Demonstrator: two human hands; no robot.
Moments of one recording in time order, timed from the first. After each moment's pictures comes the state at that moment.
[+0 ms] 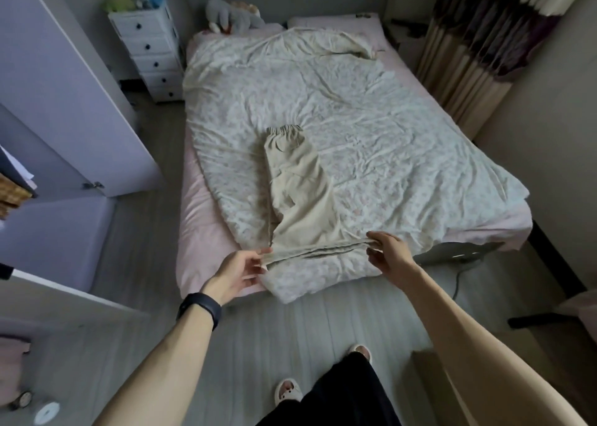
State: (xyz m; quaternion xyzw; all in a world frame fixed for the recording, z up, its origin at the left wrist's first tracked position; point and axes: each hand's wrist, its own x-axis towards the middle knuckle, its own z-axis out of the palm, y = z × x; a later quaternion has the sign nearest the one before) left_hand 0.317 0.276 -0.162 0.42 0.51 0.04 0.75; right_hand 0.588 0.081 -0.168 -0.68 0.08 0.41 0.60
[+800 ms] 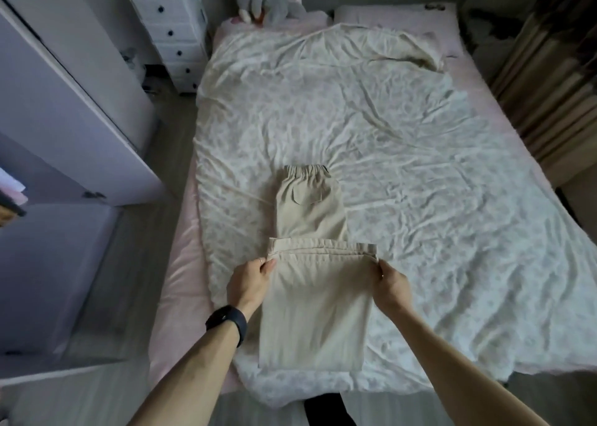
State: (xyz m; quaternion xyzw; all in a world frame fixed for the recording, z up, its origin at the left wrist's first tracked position) left_hand 0.535 0.496 -0.220 0.72 0.61 0.03 0.32; right_hand 0.779 0.332 -0.247 -0.88 -0.27 0.25 0.29
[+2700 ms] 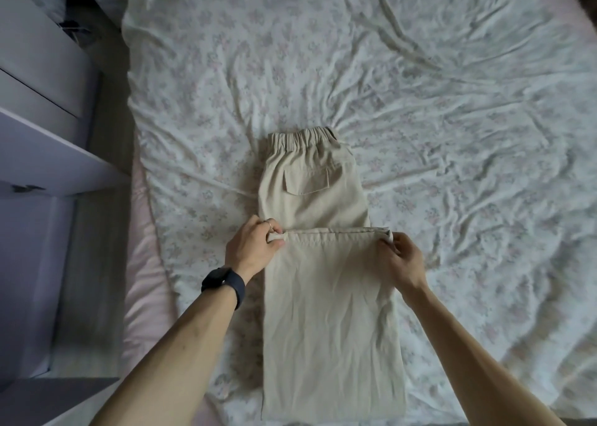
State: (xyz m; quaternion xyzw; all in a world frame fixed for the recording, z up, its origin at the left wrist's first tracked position) left_hand 0.646 0.692 -0.399 0.82 0.48 -0.09 0.29; right_hand 0.865 0.485 -0.418 -0.83 -0.08 0.36 0.42
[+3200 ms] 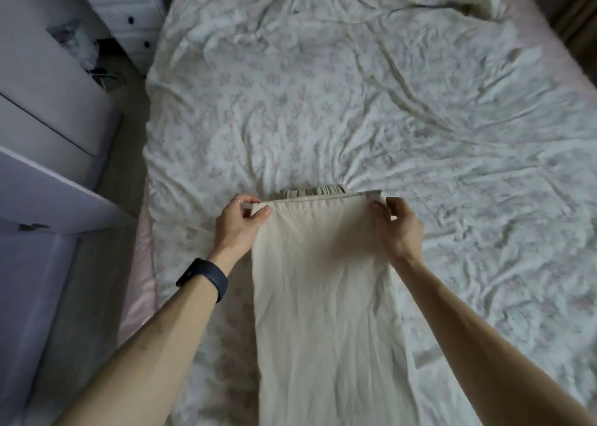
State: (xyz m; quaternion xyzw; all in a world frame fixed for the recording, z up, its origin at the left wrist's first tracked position) left_hand 0.692 0.800 -0.352 0.65 0.58 0.16 0.46; right_hand 0.922 0.628 -0.372 -0.87 -0.19 0.21 0.40
